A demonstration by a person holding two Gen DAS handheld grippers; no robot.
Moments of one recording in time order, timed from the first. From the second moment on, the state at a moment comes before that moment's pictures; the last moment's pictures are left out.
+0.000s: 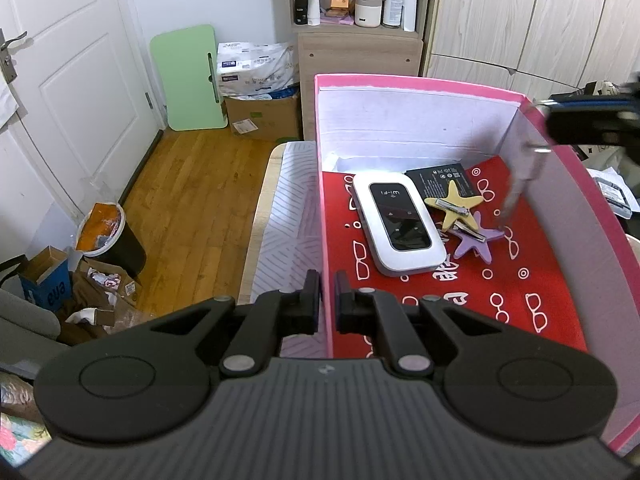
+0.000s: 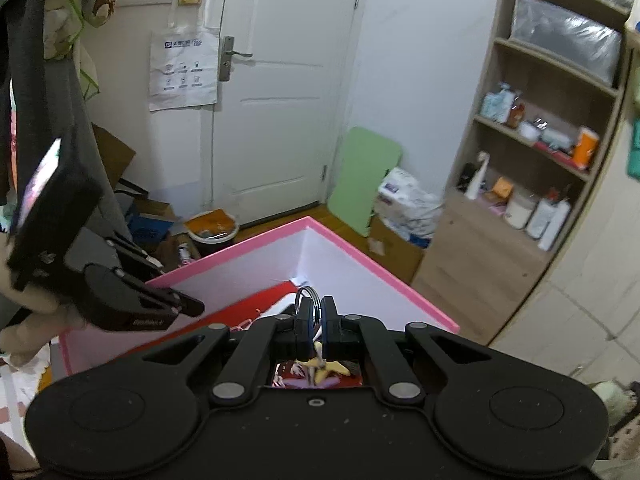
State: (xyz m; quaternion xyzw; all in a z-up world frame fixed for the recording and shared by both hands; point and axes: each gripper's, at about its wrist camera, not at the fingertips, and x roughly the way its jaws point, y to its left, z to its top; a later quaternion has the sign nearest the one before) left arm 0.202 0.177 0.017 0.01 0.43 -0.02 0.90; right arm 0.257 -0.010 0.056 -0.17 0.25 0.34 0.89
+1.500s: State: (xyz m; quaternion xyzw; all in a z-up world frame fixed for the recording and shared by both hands) left arm 0.194 0.168 0.021 0.05 0.39 -0.01 0.92; right arm 0.215 -0.119 0.034 -0.01 0.32 0.27 0.91
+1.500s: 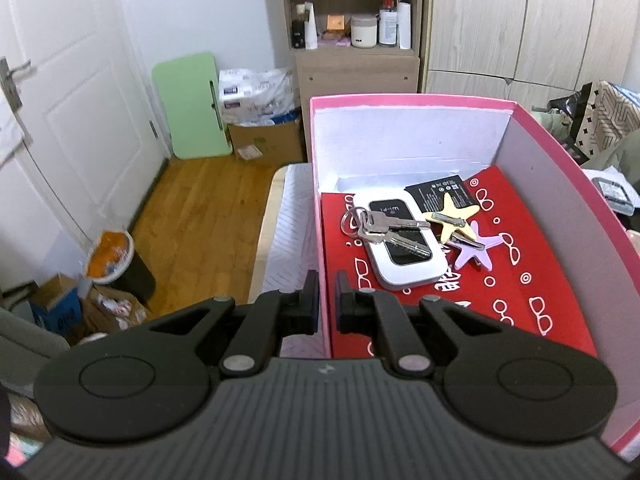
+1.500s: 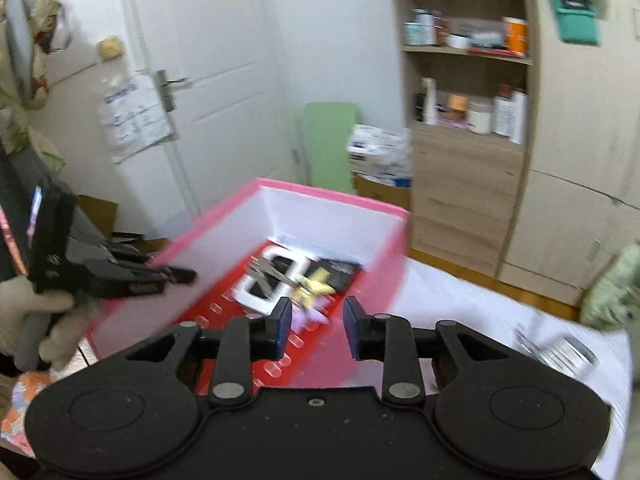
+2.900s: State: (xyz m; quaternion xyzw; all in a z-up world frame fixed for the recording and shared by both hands) left arm 0.195 0.178 0.018 0.01 0.40 -0.02 0.92; right arm 0.218 -0.197 -0.105 0.05 0.34 0.02 0.94
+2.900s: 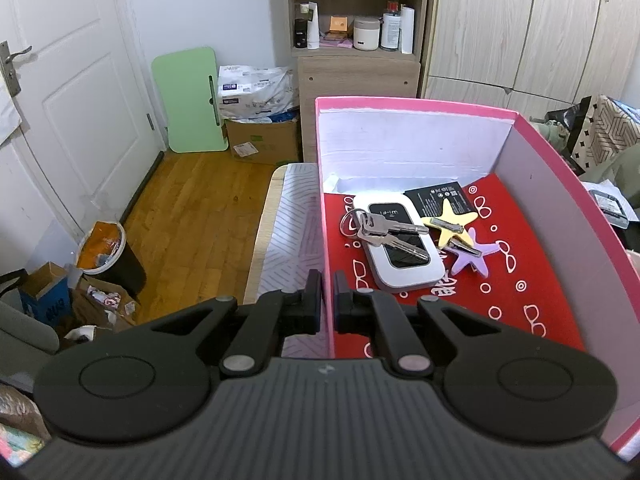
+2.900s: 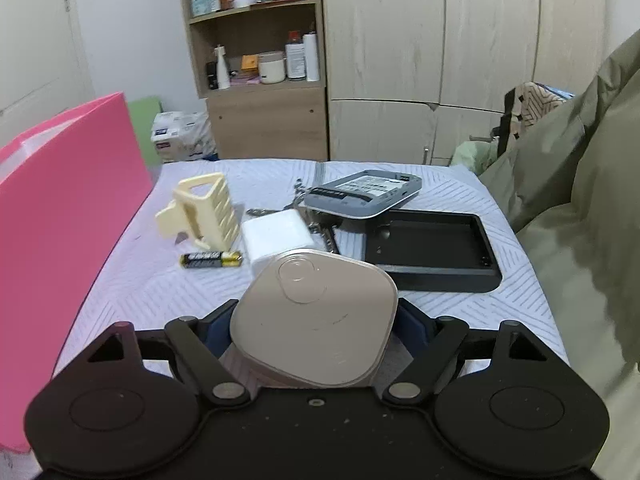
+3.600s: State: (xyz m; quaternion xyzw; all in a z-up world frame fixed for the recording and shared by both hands) left arm 0.195 0.177 0.018 0.01 0.39 -0.02 0.92; right arm 0.185 -0.155 0.013 0.01 0.23 0.20 0.95
